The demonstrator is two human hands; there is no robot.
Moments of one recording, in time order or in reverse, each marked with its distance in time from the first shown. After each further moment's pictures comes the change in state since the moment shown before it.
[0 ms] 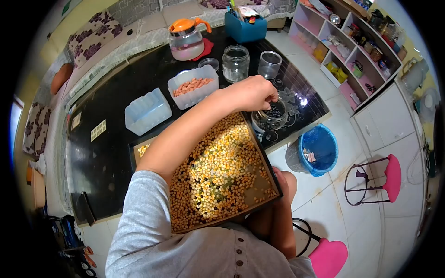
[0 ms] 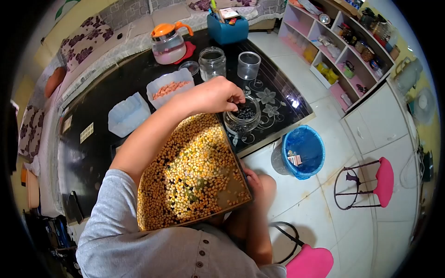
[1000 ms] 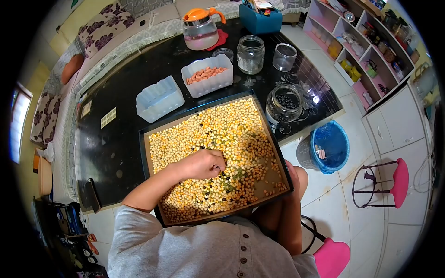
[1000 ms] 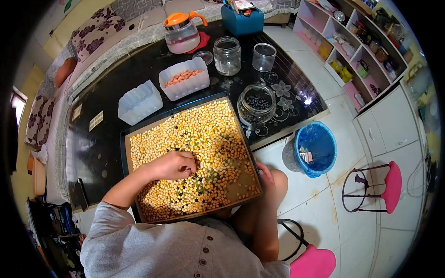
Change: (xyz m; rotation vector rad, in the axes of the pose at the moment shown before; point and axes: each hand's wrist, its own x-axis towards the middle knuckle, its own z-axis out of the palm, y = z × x) left_hand -0.199 0.019 0.085 -0.231 -0.184 -0.280; right_hand -0.002 -0.007 0.008 0.063 -0.041 -0.006
